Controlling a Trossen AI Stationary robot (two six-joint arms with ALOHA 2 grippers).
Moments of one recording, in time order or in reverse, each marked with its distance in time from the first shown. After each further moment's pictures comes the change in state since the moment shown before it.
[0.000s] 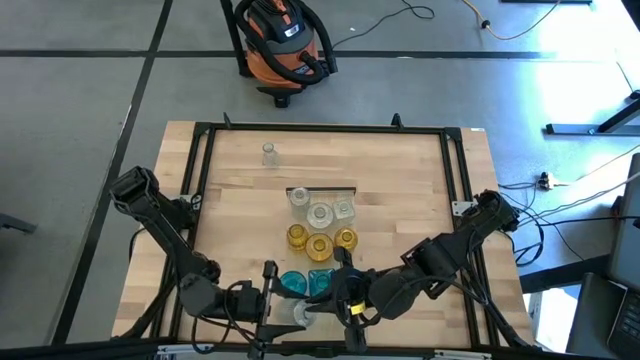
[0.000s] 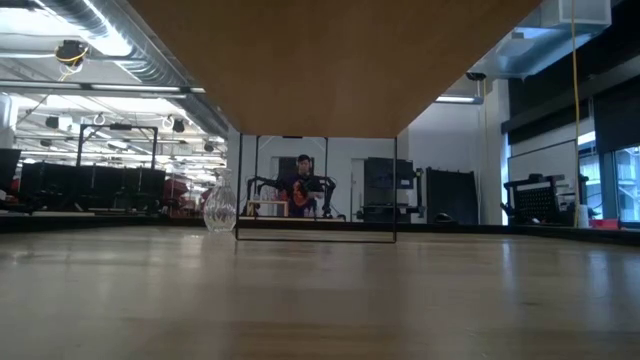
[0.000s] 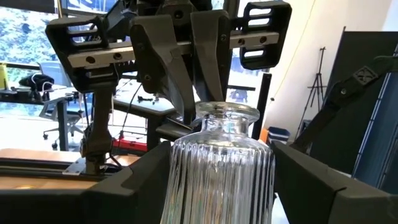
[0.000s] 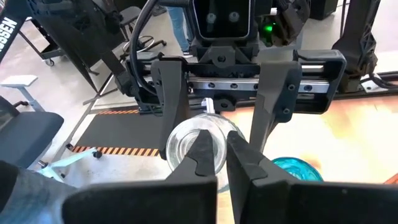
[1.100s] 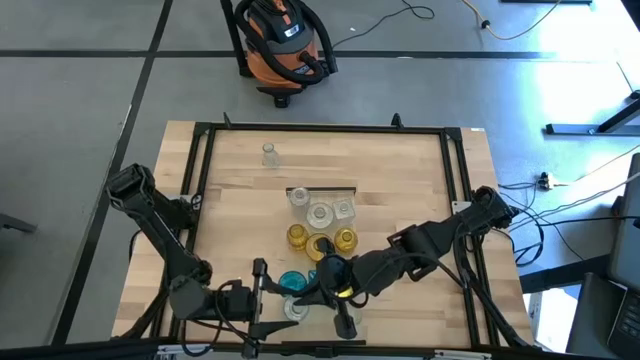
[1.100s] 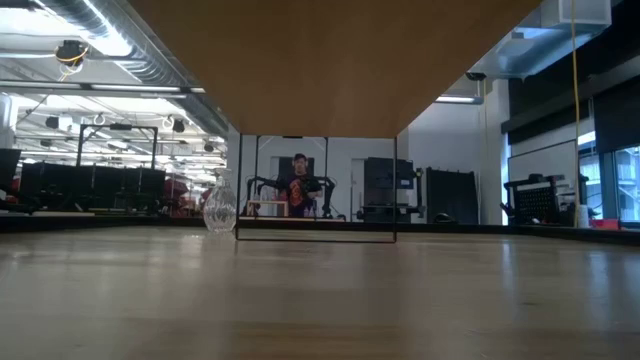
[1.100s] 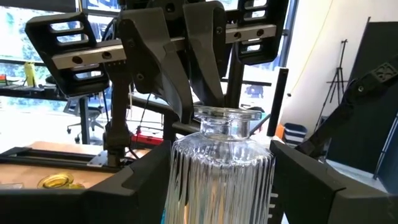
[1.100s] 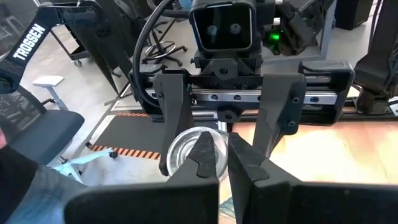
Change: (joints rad) left arm -0.036 -0.036 0.002 -0.073 -0.112 0.002; right arm -0.098 0.017 -0.002 0.098 -0.164 -0.091
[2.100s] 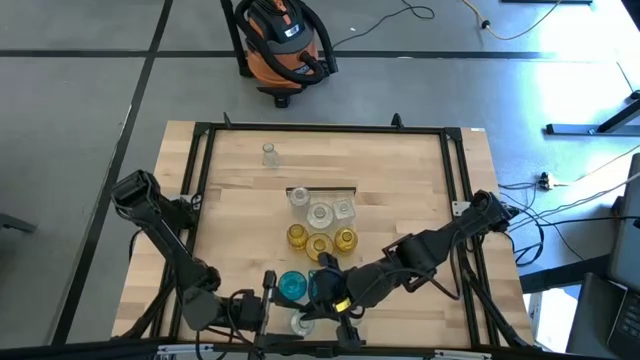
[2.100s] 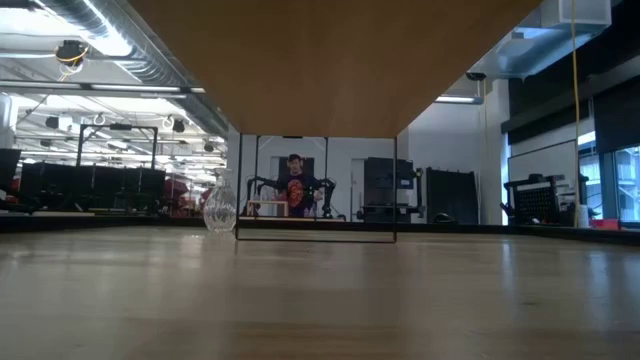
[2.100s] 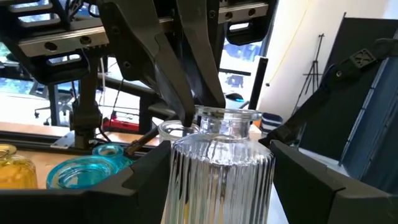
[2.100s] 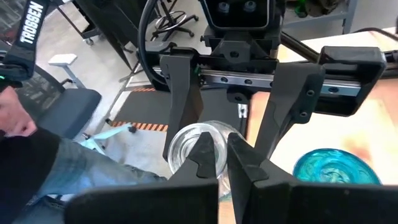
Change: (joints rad) left arm 0.005 0.076 0.002 -0.021 0.092 -0.131; right arm 0.024 0.021 -0.002 -0.069 -0.078 0.092
